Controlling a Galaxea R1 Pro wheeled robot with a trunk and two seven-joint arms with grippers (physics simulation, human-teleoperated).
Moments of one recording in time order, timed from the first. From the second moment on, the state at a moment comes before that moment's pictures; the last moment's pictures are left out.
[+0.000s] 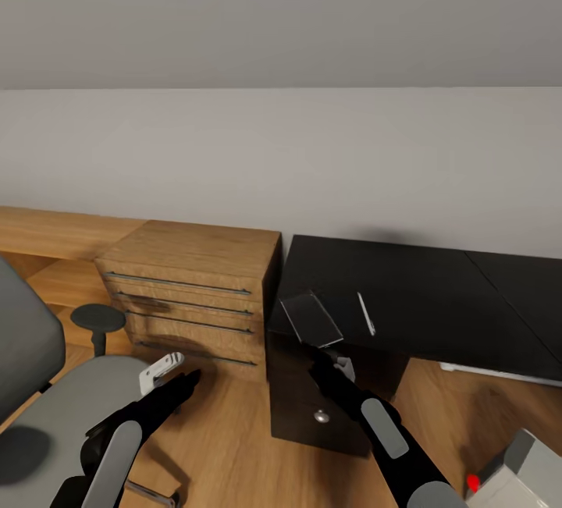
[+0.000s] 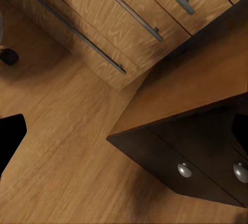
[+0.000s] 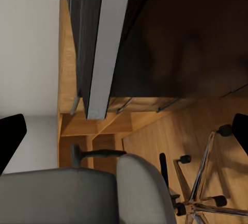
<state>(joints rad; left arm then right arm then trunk) -0.15 -0.01 0.00 -1.61 0.74 0.64 0.47 -0.49 0.10 0.05 -0.73 -1.10 0.38 0.30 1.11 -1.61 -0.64</state>
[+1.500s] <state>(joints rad) -0.15 -0.01 -0.03 -1.58 0.74 0.64 0.47 -0.49 0.09 0.05 -0.73 -1.10 0.29 0.32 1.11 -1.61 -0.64</state>
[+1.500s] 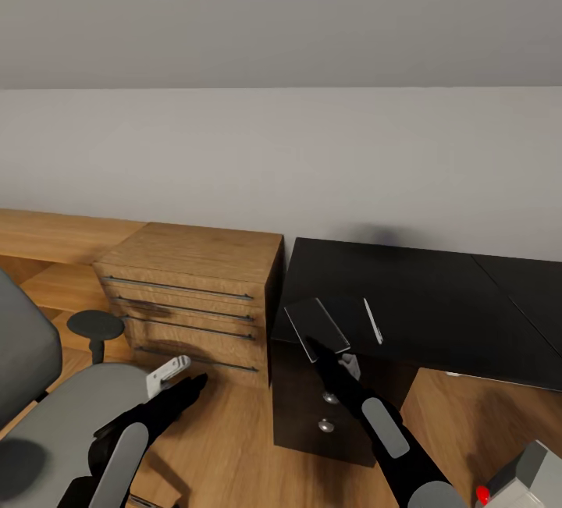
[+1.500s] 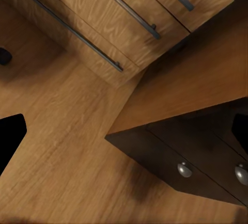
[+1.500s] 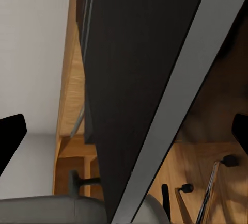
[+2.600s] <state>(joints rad) -0.15 -0.01 -0.04 -1.56 0.74 0.64 0.47 -0.49 0.09 0.05 -0.74 -1.10 0.25 0.32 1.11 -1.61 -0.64</state>
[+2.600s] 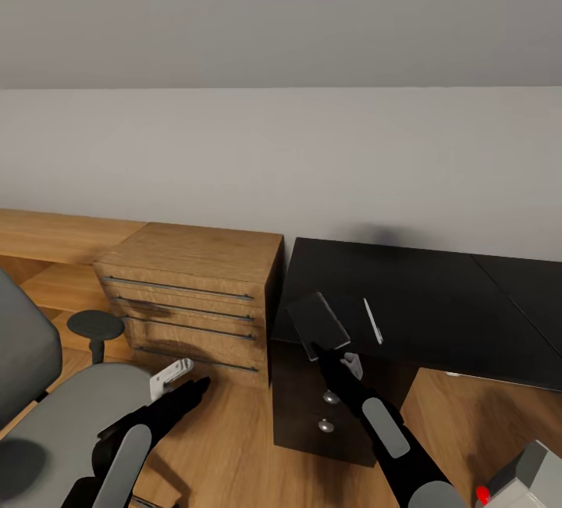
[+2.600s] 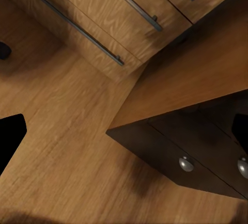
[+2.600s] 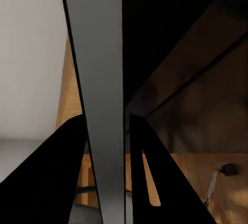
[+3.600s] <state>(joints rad) -0.15 -0.01 -0.04 -1.56 0.74 0.64 0.47 -0.48 0.05 0.05 -0.86 -1.09 0.26 0.31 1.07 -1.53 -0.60</state>
